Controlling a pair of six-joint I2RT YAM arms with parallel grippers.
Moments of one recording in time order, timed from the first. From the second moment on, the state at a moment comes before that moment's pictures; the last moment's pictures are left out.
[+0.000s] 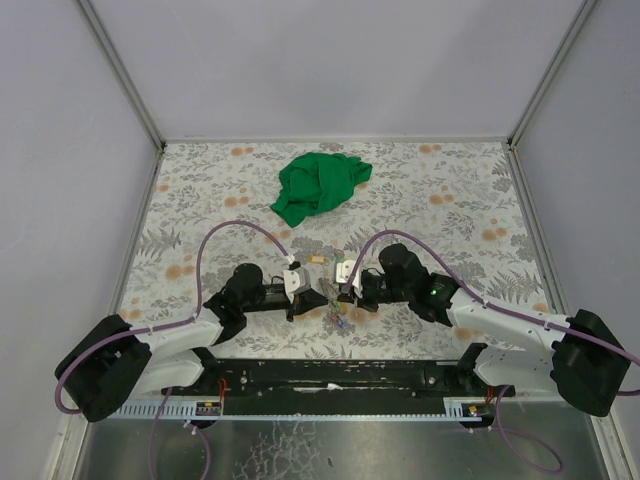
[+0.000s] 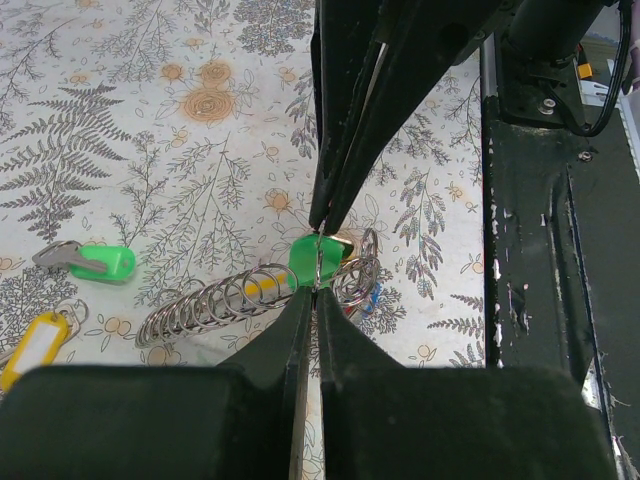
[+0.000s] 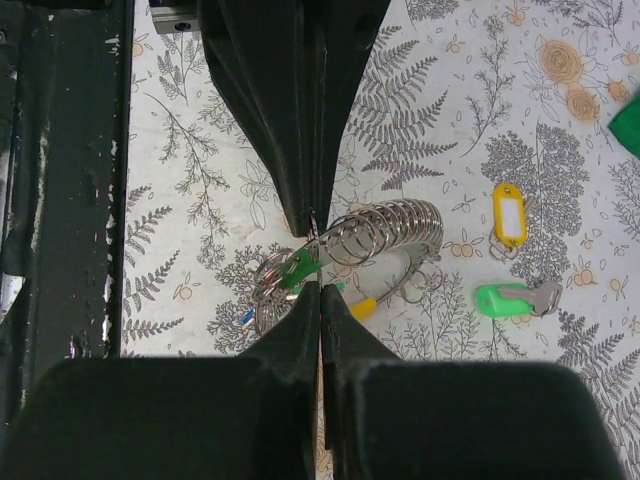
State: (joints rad) left arm -0.73 1.13 0.23 0.69 0.67 0.09; right arm 0.87 1.15 0.59 -0.01 -0.48 -0.45
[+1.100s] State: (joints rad) left arm -0.73 1.13 0.23 0.69 0.67 0.09; right arm 0.88 1.15 0.59 -0.01 -0.48 -0.46
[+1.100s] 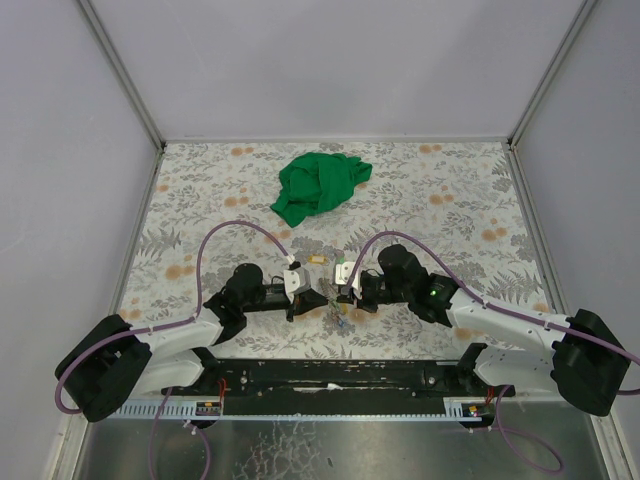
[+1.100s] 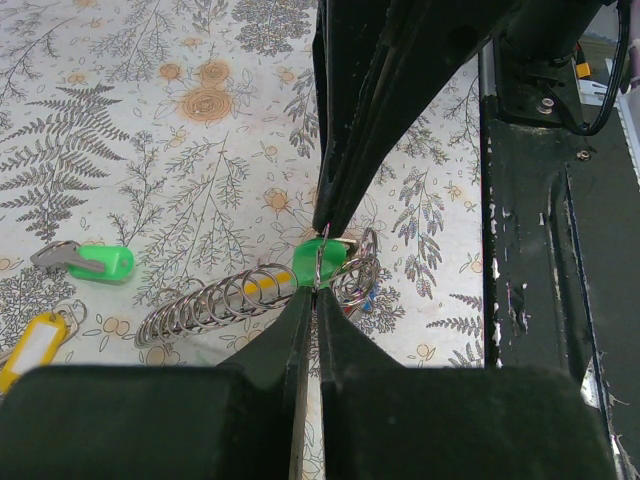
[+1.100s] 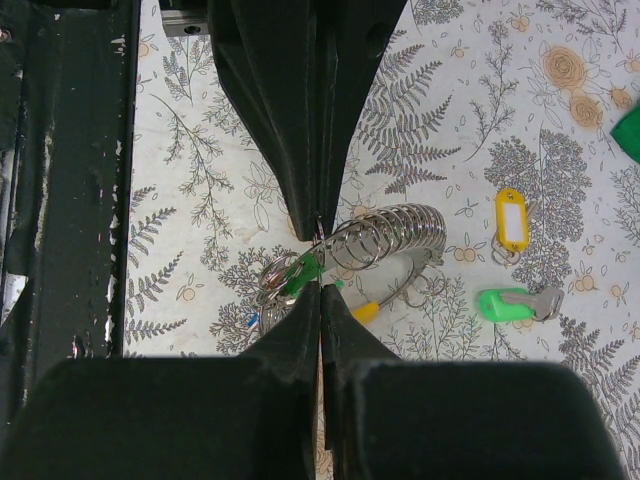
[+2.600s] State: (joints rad) left arm -0.73 1.15 0.23 0.69 0.69 0.09; right arm 0.90 1.15 0.61 -0.06 -0.44 -0.44
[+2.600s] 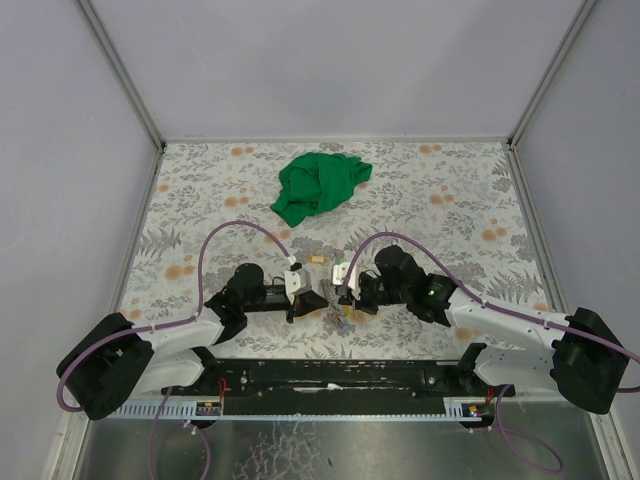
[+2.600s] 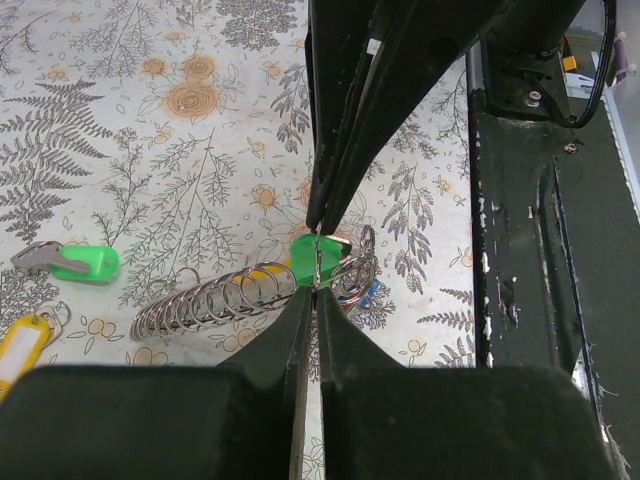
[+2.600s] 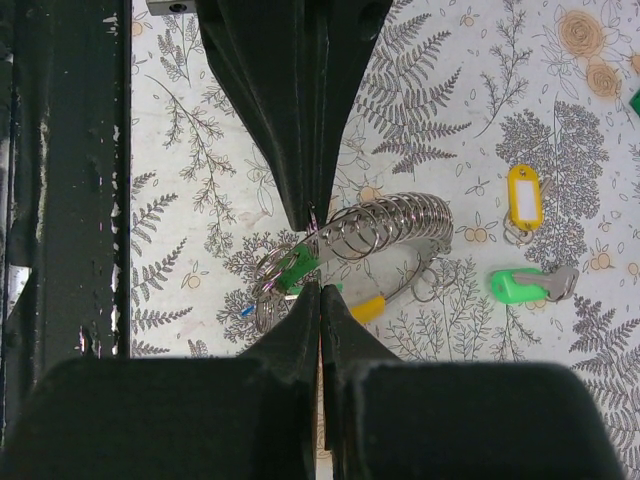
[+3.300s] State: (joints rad) left arm -0.73 1.15 0.23 0.69 0.70 0.09; right arm 0.90 1.15 0.62 -0.05 -0.45 -0.44
